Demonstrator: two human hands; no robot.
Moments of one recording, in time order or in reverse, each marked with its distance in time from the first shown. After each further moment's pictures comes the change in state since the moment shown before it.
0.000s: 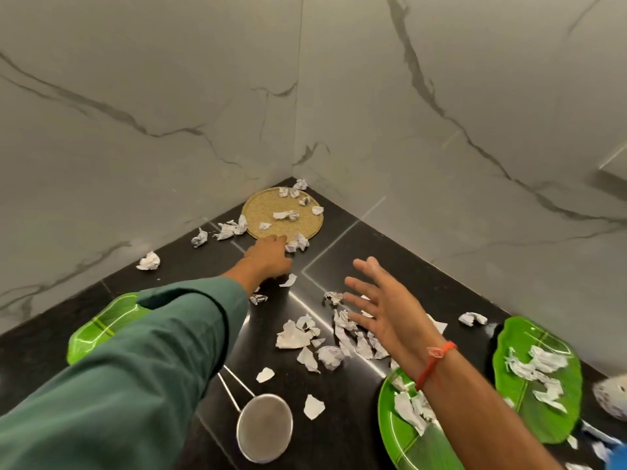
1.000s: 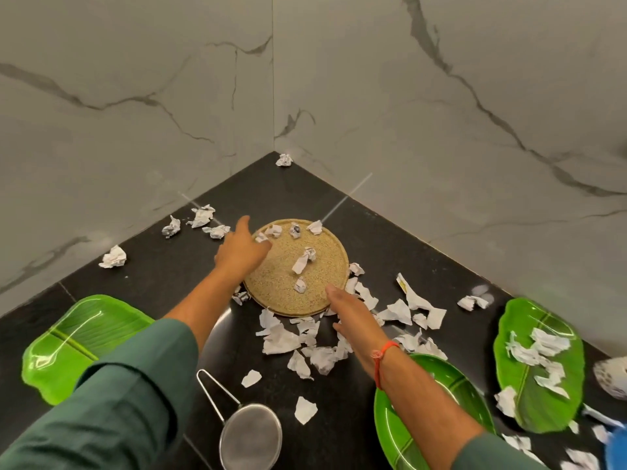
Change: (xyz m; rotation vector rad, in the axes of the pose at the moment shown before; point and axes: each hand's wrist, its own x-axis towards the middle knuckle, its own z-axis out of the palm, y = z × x) left_hand -0.005 -0.012 0.018 -0.508 0.170 -0.289; right_hand 0.072 0.073 -0.002 -0.218 0.035 0.132
